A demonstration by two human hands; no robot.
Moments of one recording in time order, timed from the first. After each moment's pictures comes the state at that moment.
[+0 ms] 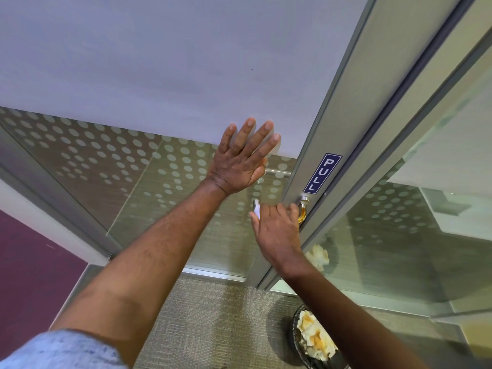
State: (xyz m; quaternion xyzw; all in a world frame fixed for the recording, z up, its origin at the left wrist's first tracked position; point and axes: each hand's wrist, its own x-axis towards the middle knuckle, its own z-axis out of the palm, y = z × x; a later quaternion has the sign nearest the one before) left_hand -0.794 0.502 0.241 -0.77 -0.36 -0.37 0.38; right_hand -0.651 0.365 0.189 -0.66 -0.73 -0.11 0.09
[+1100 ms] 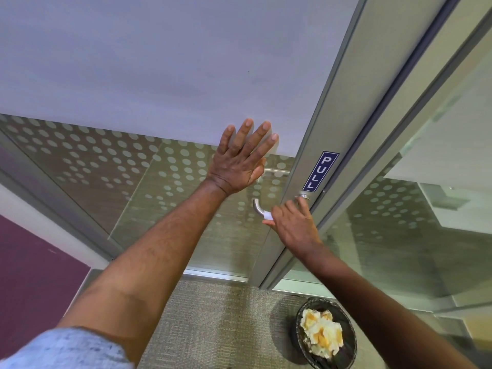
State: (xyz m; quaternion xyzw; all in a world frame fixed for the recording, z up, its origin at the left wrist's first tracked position) left_hand -0.794 0.500 0.242 -0.77 -0.36 -0.37 0.37; right_hand -0.592 0.382 0.178 -0.55 -0.80 -0.22 0.02
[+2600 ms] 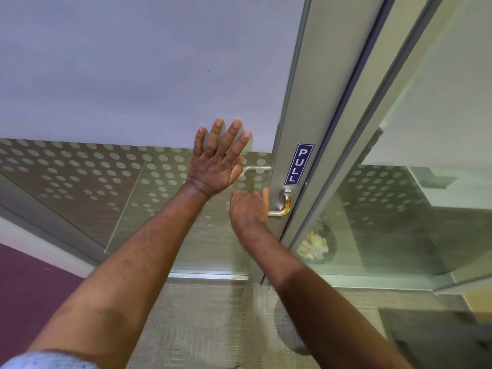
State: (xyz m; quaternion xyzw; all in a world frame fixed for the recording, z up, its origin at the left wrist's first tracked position) left_hand -0.795 0.506 0.235 -0.77 -0.36 -0.37 0.38; right_hand -0.687 0.415 0.208 -0.72 -0.69 -0.04 -0.03
